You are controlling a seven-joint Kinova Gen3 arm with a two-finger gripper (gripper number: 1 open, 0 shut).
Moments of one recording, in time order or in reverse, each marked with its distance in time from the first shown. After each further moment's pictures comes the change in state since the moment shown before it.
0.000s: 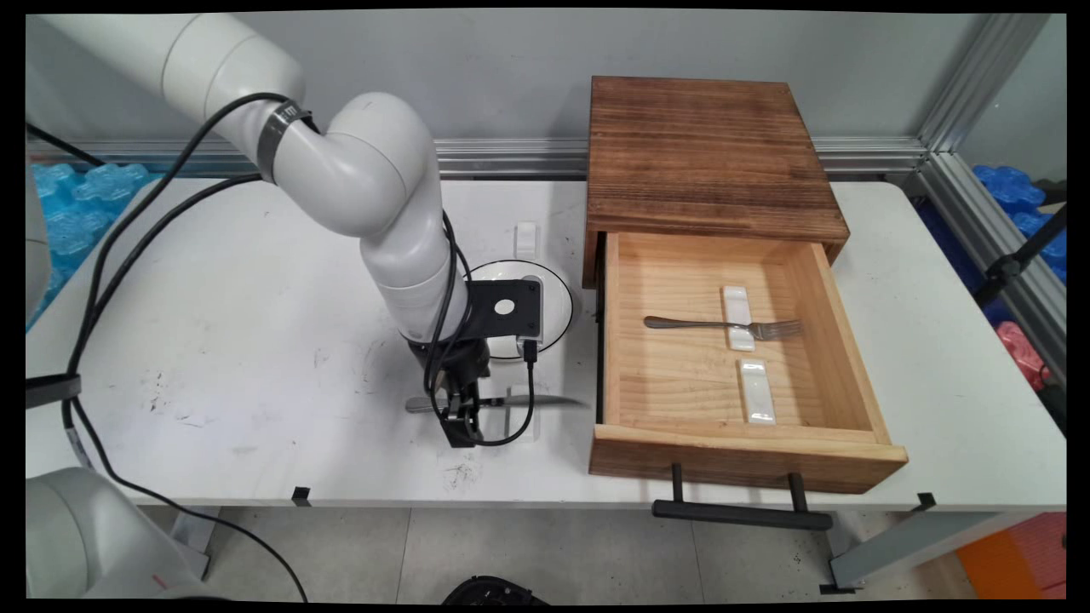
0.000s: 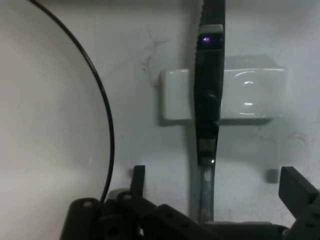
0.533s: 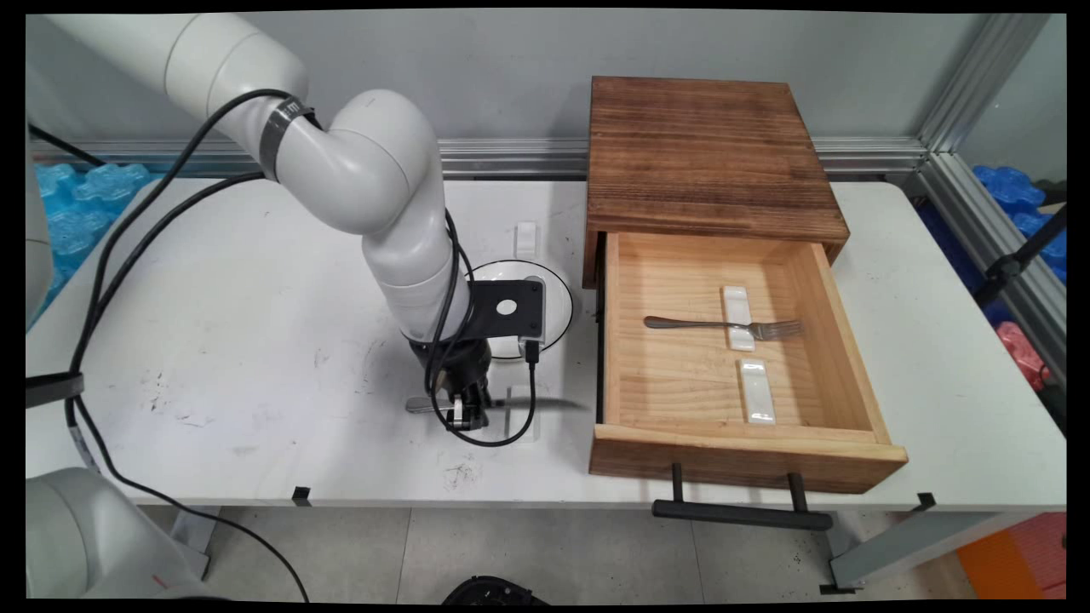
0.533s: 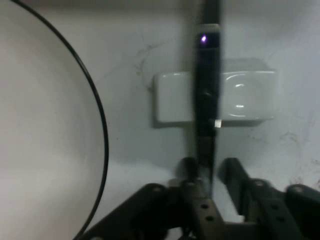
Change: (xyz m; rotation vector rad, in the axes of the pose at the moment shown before) arm 0.001 0.000 -0.002 -0.005 -0.005 0.007
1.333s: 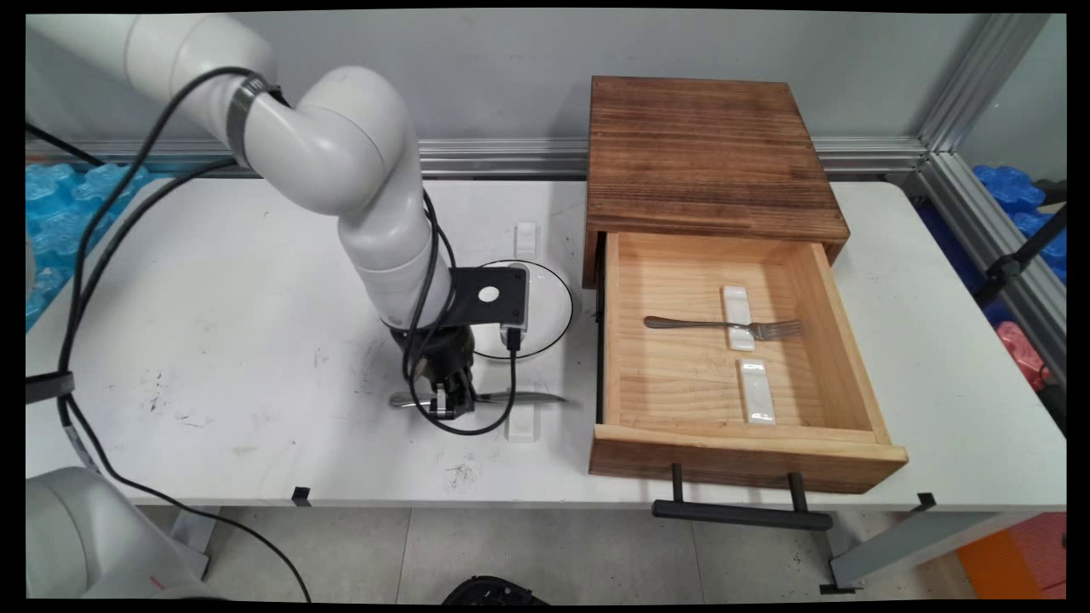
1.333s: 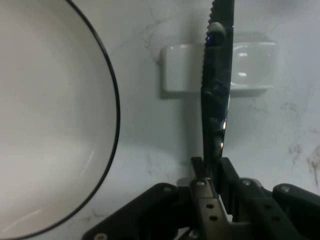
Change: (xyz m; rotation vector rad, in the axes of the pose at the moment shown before) arm -0.014 -0.001 -0.020 0.005 -0.004 0.003
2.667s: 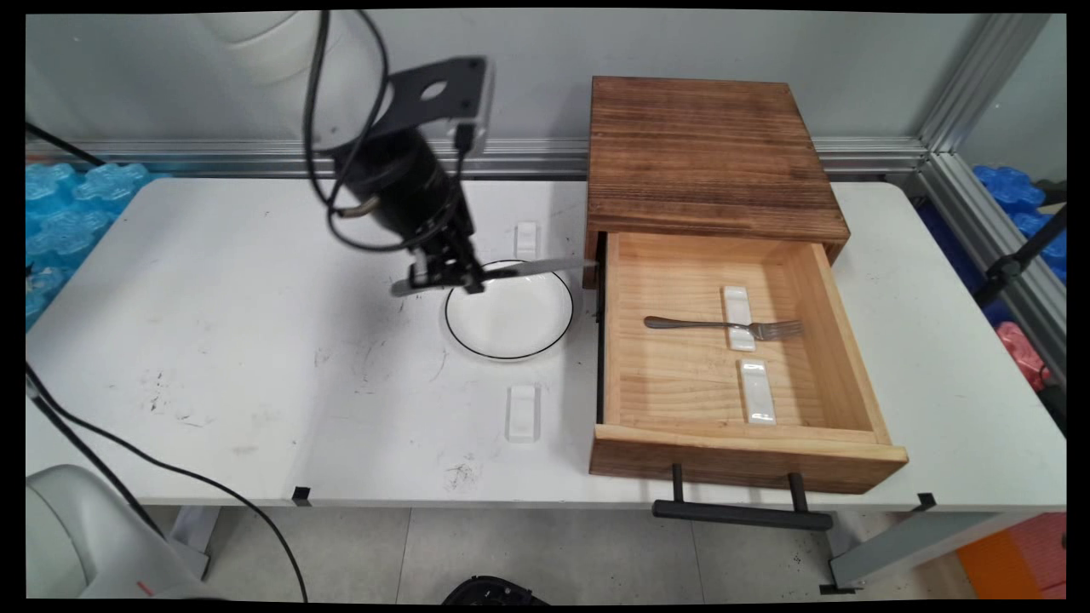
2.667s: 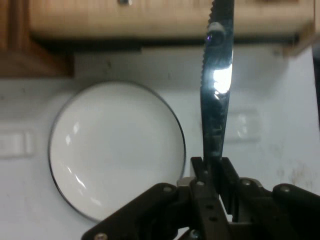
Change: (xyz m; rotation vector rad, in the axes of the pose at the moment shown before) arm -0.014 -0.024 -0.175 0.073 0.231 0.055
